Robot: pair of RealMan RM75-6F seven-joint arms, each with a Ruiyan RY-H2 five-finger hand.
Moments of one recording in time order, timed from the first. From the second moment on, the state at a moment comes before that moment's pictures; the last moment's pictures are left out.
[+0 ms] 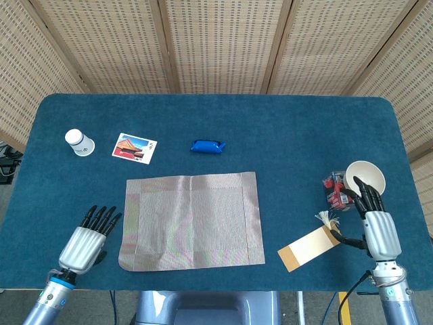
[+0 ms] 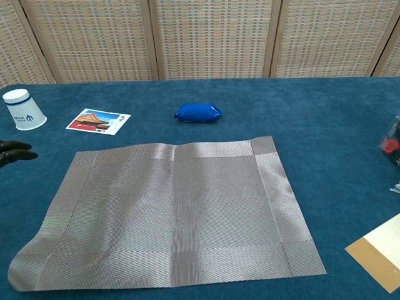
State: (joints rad) left arm -0.29 -1.36 0.20 -1.67 1.51 1.42 0.56; right arm 0.15 -1.23 0.12 -1.66 -1.51 1.48 0.17
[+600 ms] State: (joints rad) left arm -0.22 -1.31 0.11 -1.68 1.55 1.51 0.40; right arm 0.19 -1.25 0.27 -1.55 -1.30 1.47 0.02
